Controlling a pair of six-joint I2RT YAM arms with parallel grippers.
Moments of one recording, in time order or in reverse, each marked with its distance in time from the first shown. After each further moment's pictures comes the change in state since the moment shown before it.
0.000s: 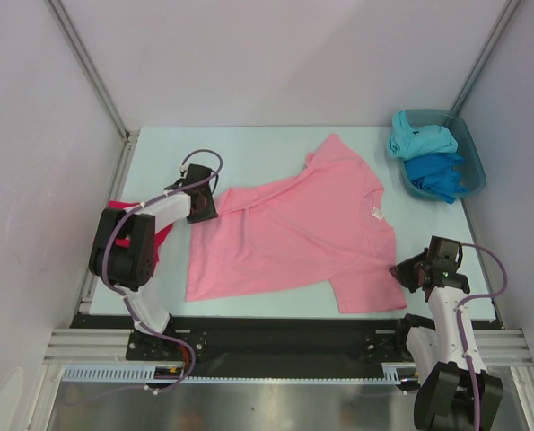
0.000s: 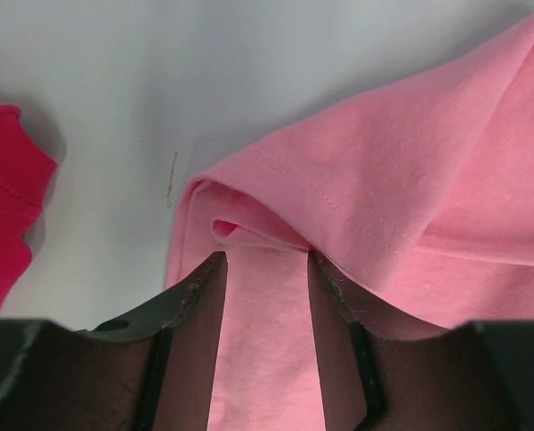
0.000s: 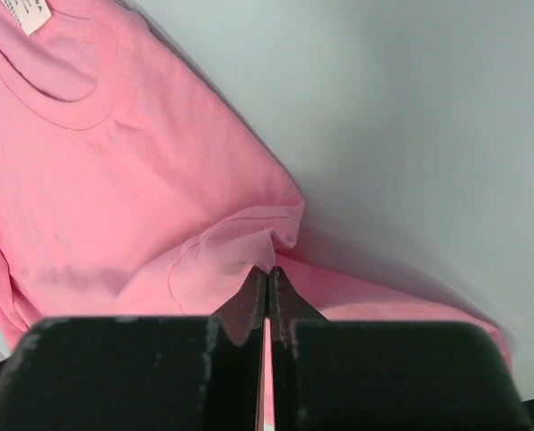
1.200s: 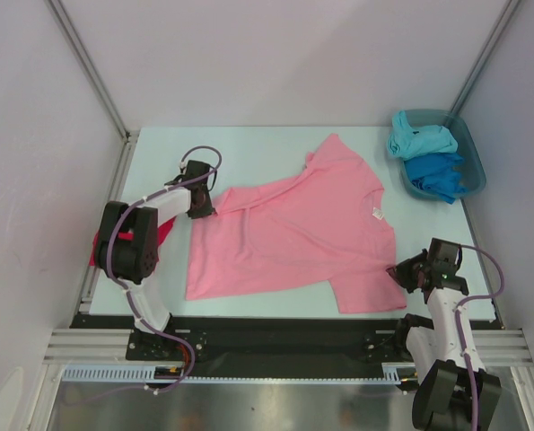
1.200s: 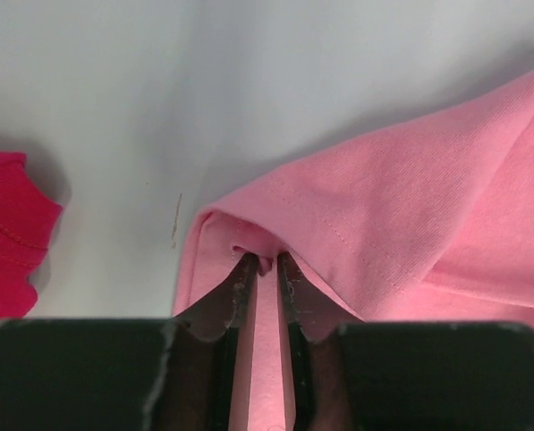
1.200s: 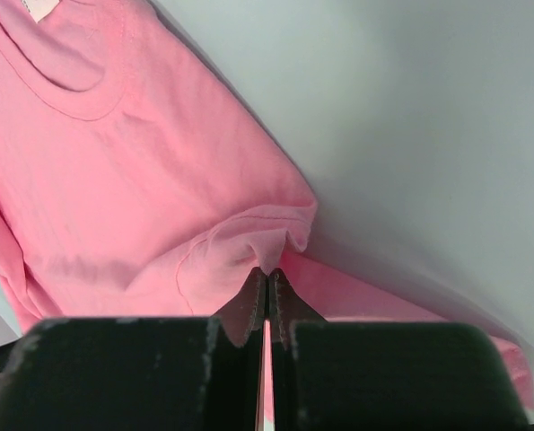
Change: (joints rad) left arm 0.026 0.068 0.059 0.004 0.007 0.023; right arm -0.016 0.000 -0.031 0.047 -0.061 0.000
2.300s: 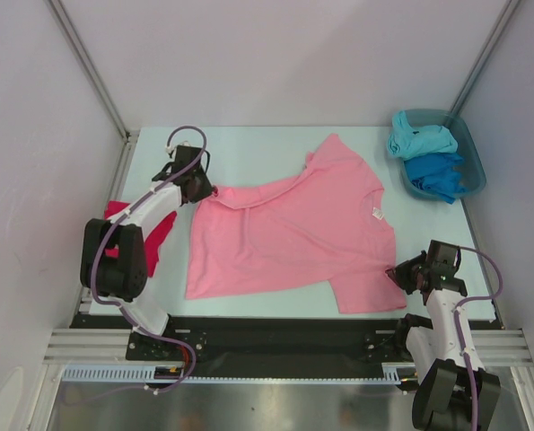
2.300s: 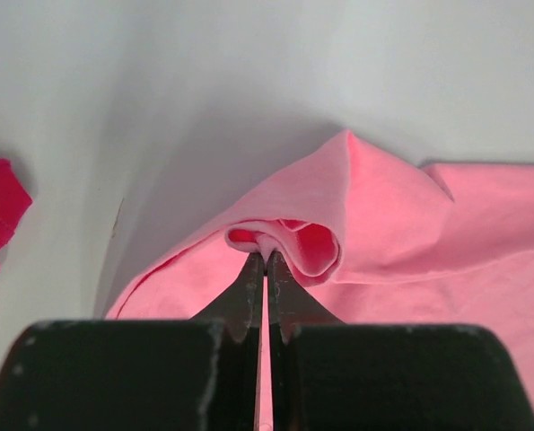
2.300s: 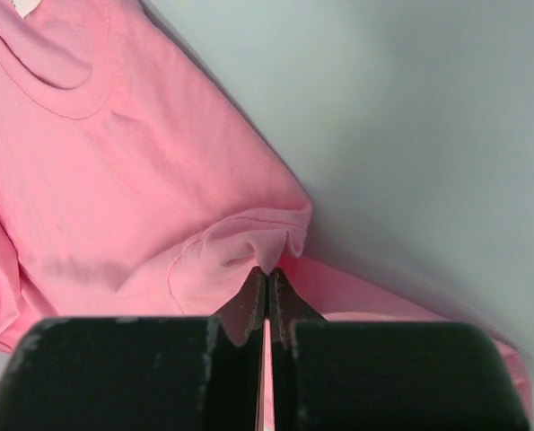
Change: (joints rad) left arm -0.006 -0.157 0.071 -0.023 0.080 -0.182; right arm 0.000 0.000 -0.029 0.028 -0.003 0.000
